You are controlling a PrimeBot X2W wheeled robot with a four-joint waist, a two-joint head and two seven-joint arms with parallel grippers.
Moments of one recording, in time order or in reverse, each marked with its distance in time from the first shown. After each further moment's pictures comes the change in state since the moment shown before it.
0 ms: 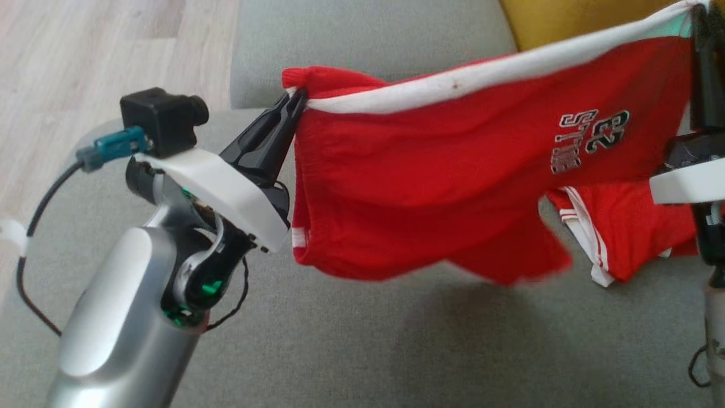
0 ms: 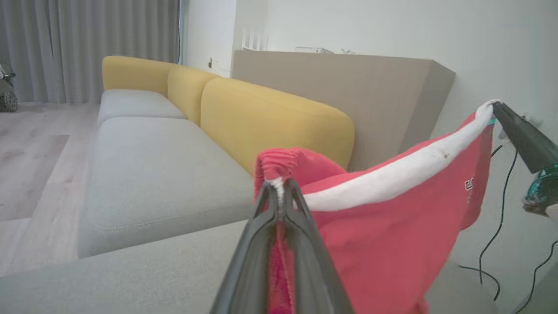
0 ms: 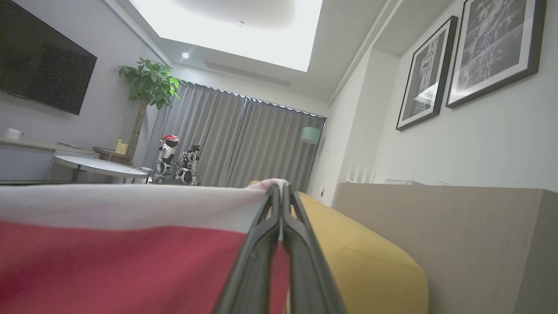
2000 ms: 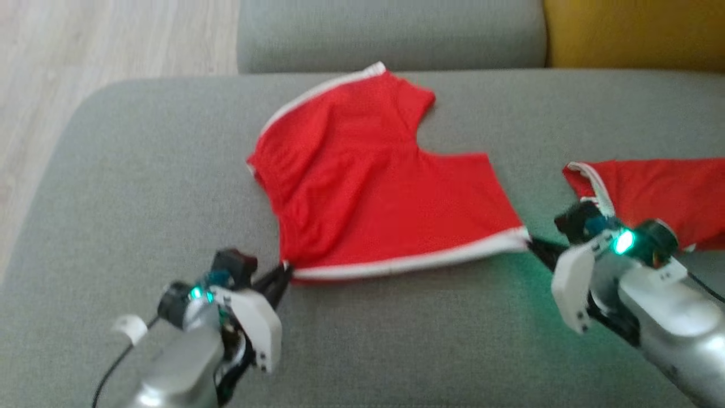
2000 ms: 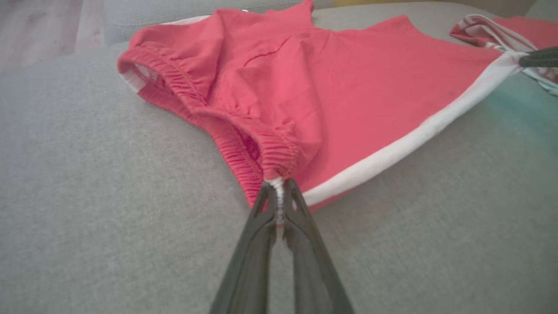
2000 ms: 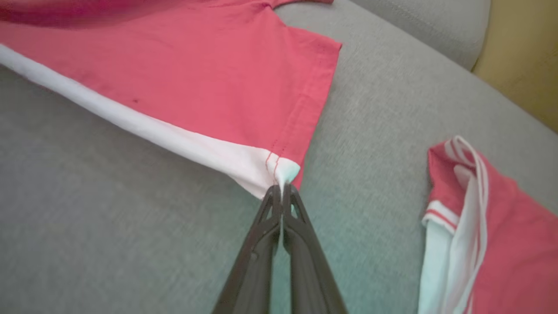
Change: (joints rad) left arm -0.046 -0.027 -0.453 0.983 0.075 -0.178 -0.506; right arm -0.288 -0.243 1.130 0.936 0.624 0.000 -0.014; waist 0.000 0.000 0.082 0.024
